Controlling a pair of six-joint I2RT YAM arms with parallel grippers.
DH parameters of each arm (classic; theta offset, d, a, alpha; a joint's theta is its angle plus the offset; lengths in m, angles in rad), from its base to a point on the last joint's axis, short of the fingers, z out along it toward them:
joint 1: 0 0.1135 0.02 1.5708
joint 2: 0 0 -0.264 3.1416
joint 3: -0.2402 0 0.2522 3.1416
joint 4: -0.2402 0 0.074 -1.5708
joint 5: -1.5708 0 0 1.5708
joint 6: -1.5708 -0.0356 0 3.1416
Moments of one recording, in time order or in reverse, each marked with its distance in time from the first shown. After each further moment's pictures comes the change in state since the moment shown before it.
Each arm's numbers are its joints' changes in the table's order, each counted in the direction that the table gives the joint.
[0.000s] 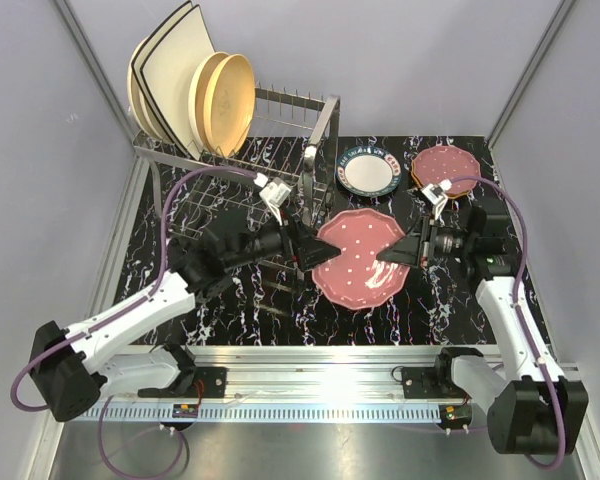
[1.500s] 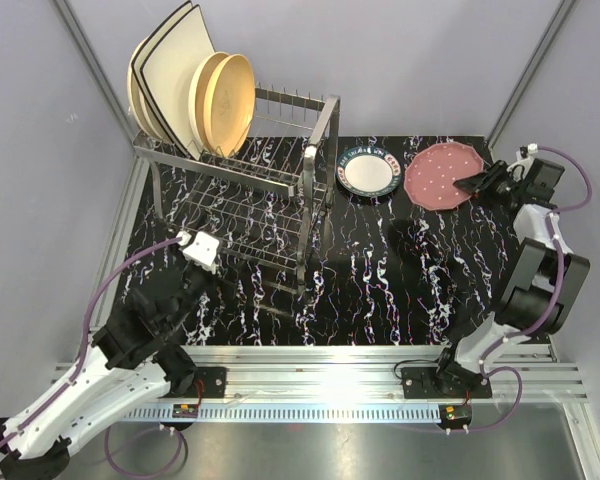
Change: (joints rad) left arm 0.003 0.670 0.227 -0.585 0.760 -0.697; right arm -0.459 -0.667 -0.413 0.068 -0.596 -0.082
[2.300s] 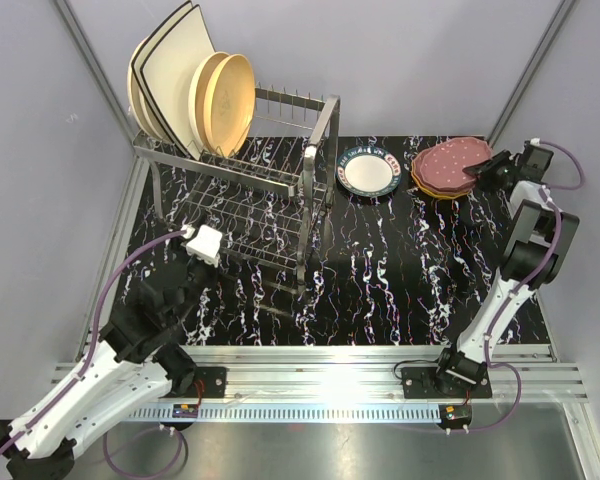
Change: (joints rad) left arm 0.073 -0.055 0.006 0.010 -0.013 0.000; right arm 0.015 -0.472 -0.409 0.047 -0.245 -0.151
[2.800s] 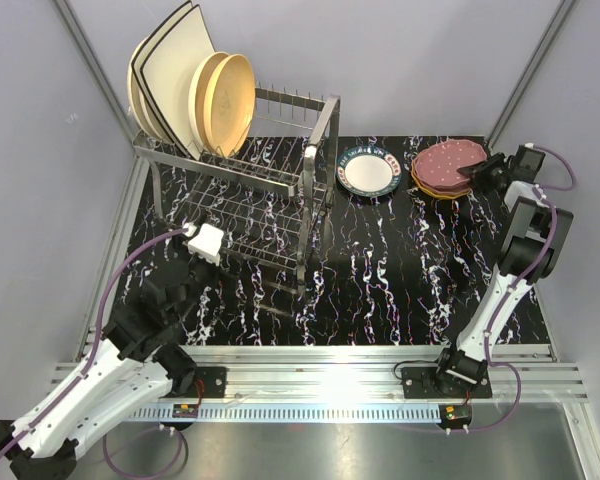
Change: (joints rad) left arm 0.025 -0.017 0.007 0.013 -0.027 0.000; right arm 0.020 -0.077 -0.035 0.030 0.003 -0.098
